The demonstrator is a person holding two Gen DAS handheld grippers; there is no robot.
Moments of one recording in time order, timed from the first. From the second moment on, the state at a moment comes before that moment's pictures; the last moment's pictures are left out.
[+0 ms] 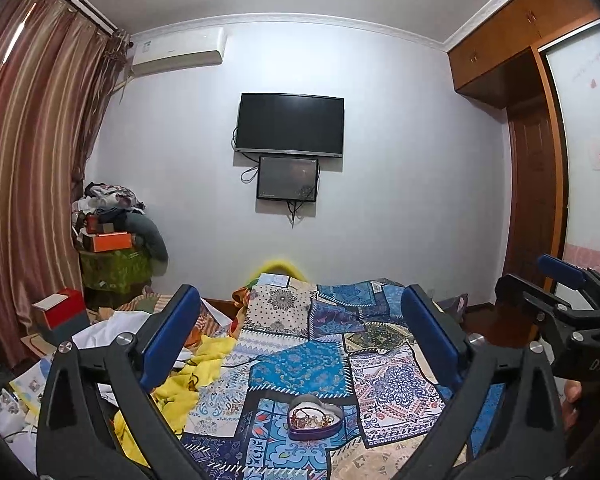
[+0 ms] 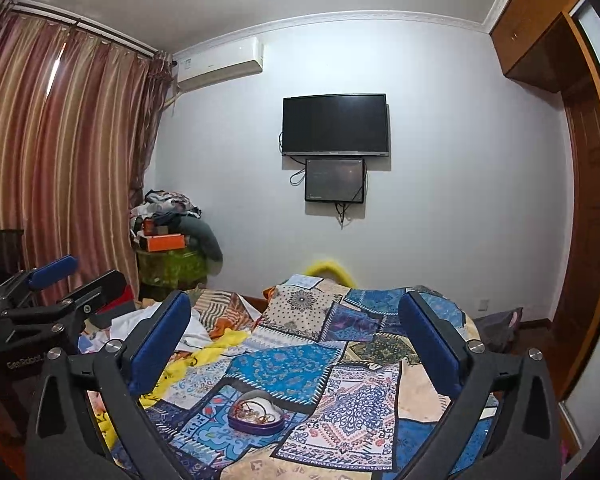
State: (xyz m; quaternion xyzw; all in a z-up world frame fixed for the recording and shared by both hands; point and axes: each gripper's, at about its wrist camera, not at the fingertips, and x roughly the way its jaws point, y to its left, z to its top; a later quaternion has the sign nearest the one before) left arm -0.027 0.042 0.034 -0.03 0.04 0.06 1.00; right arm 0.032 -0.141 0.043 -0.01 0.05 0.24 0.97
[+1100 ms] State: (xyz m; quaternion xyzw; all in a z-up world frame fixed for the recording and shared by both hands) left arm -0.021 0.035 0.026 -0.03 0.06 0.07 1.00; right arm 0.027 -0.148 0.038 -0.02 0.07 0.25 0.96
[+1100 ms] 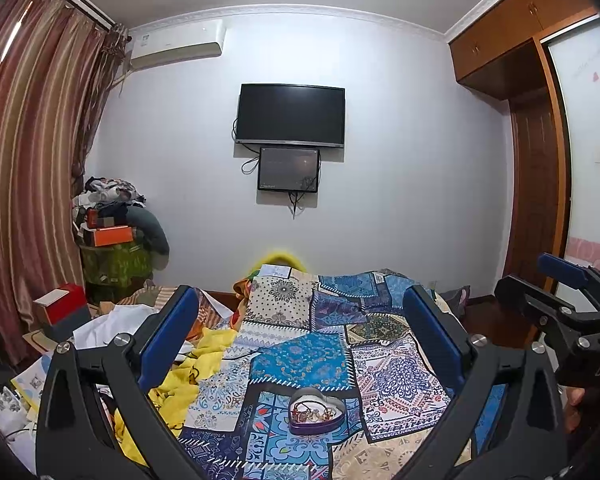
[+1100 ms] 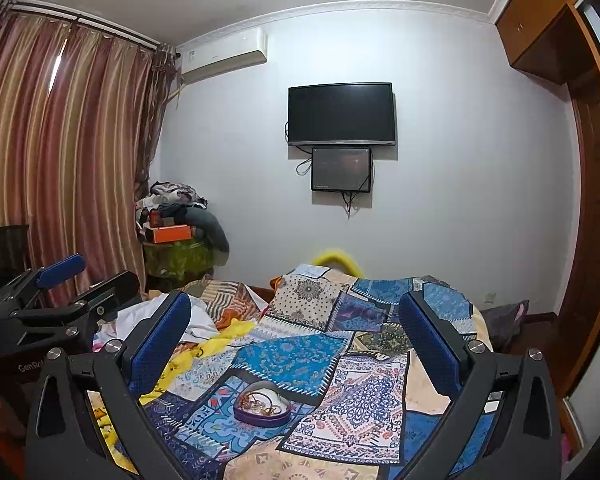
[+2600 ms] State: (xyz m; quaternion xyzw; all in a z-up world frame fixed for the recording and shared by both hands) left arm -0.014 0.034 0.021 -0.02 0.07 0.05 1.00; right arm 0.033 -0.155 0.033 0.00 0.09 0.25 0.96
